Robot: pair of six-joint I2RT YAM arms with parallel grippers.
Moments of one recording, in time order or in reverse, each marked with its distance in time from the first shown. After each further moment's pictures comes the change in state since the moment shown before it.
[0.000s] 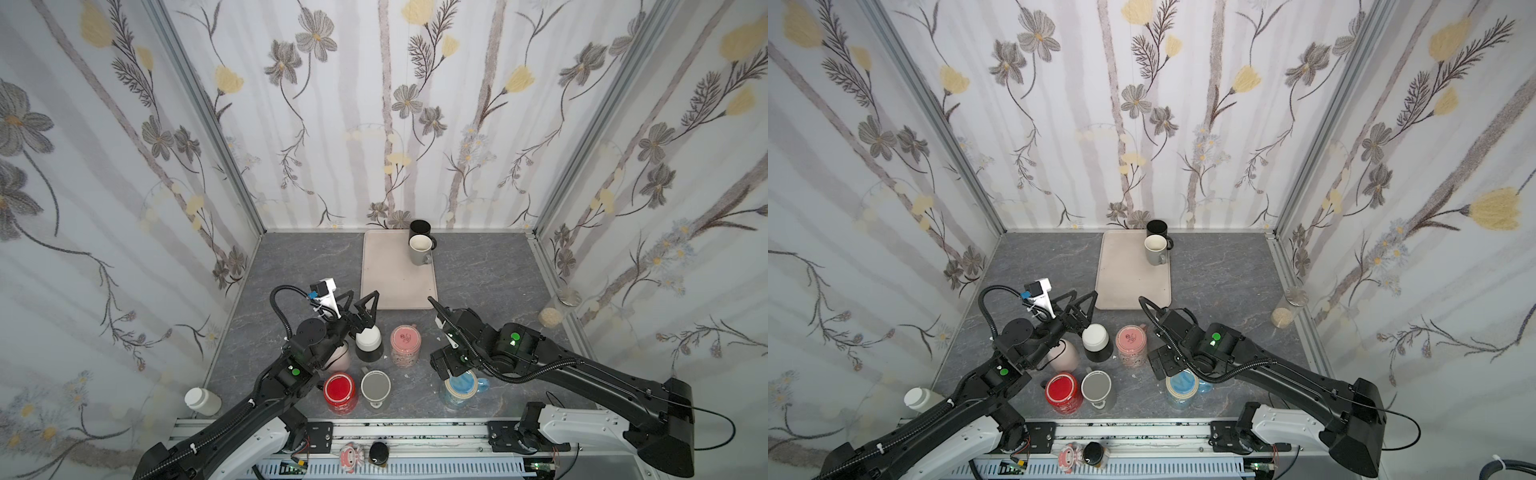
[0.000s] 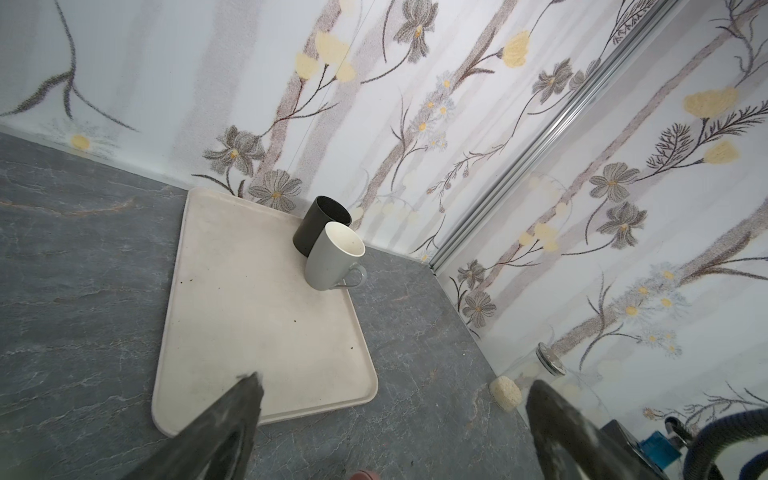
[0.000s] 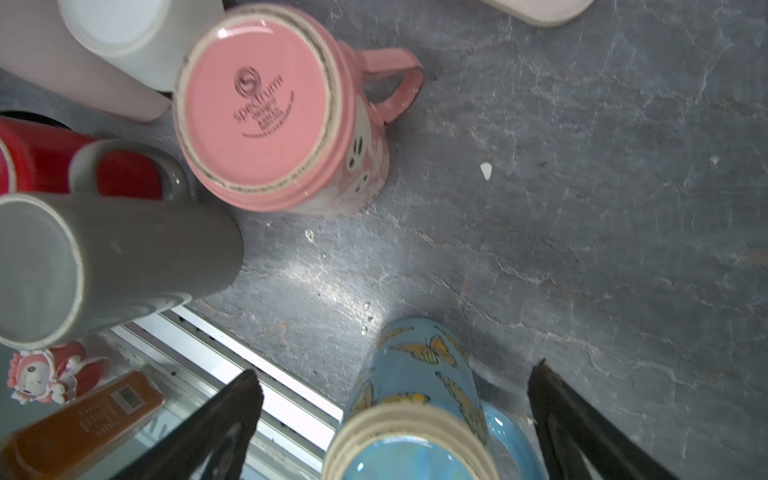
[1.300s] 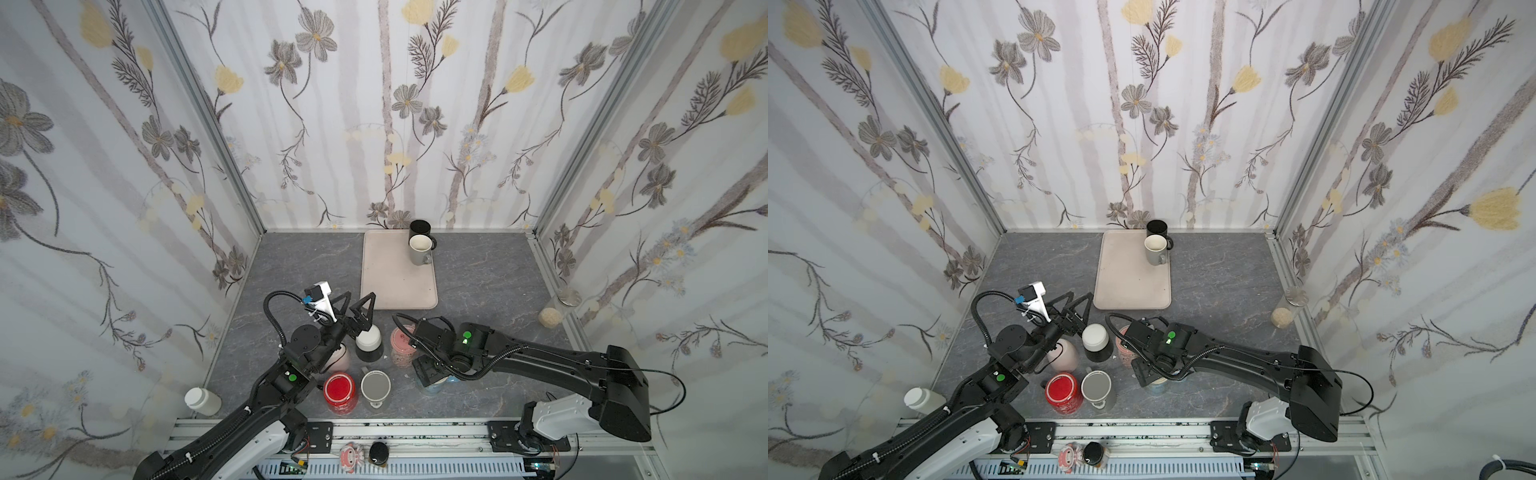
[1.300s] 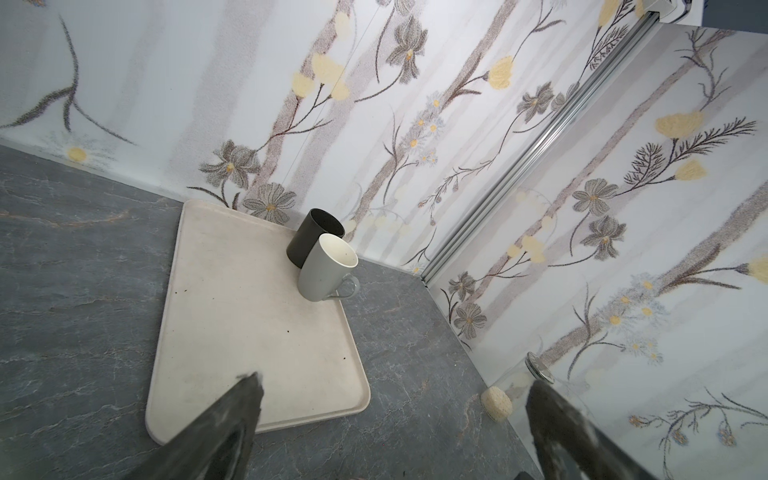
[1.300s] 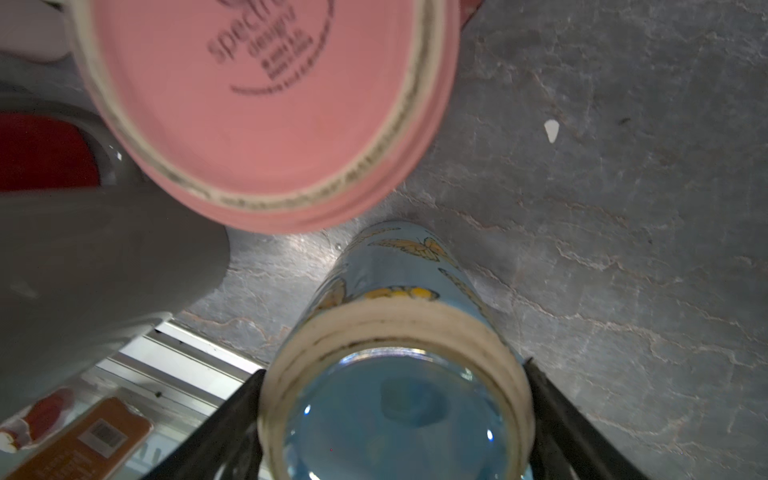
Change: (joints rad) left arm 0.000 -0.070 -0.042 0.024 -0.009 -0.007; right arm 0.124 0.296 0.109 0.053 0.025 0.126
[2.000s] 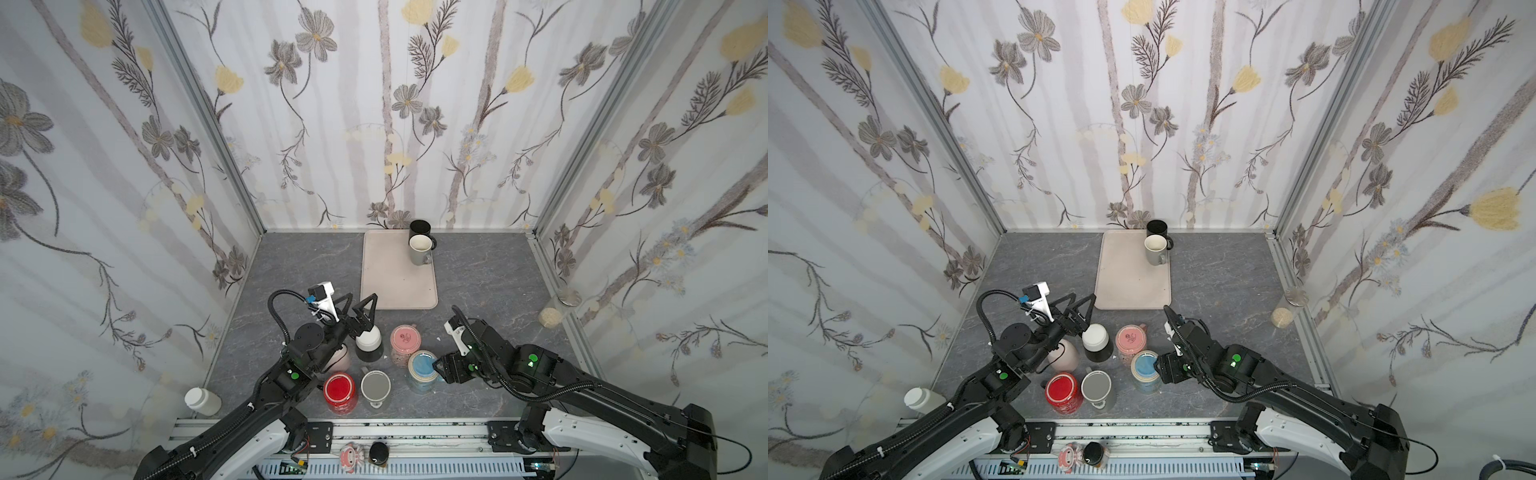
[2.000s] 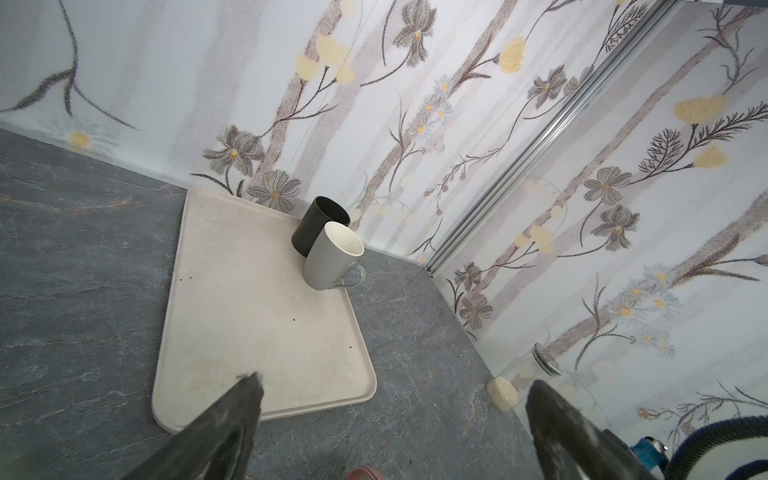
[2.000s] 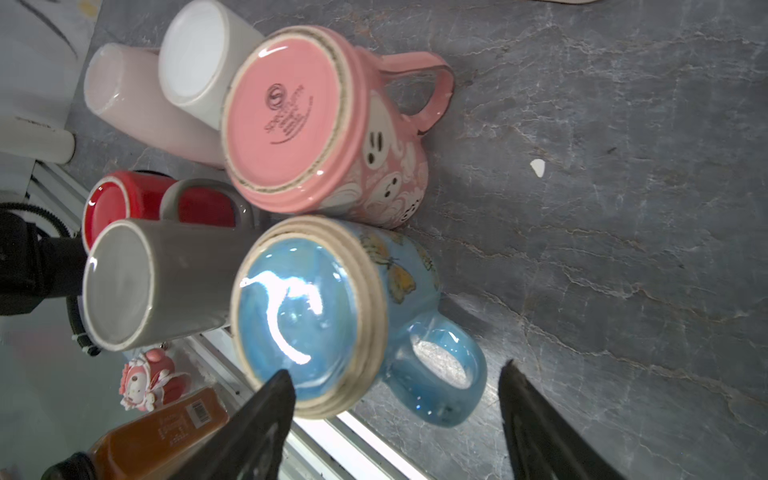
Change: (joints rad) left arm 0.000 0.035 -0.002 0.000 0.006 -0.001; right arm -0.203 -0.533 -0.418 0.293 -0.149 -0.018
